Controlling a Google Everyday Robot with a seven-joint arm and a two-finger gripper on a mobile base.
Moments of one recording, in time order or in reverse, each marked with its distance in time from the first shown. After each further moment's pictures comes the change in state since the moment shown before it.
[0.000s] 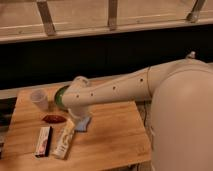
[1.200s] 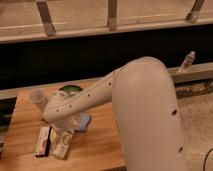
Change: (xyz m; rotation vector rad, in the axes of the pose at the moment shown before) arm -0.034 0.059 0.066 0.039 0.022 0.117
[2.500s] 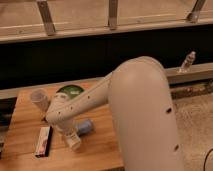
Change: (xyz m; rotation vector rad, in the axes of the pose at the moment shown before) arm 0.007 -0.018 0.001 0.033 -0.001 0.067
